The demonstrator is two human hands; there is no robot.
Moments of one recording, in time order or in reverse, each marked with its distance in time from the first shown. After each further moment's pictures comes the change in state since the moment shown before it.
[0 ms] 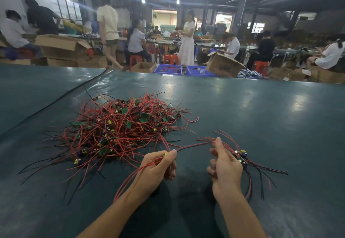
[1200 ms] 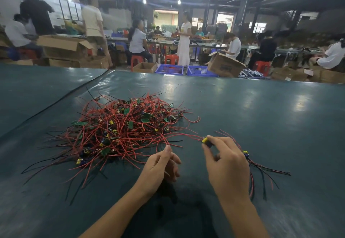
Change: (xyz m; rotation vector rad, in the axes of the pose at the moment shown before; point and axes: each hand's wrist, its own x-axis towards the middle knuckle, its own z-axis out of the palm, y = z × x) left_hand 0.001 -0.001 -0.002 0.003 -0.041 -0.112; right_hand -0.020 -0.013 -0.007 -1.041 -0.051 -1.129
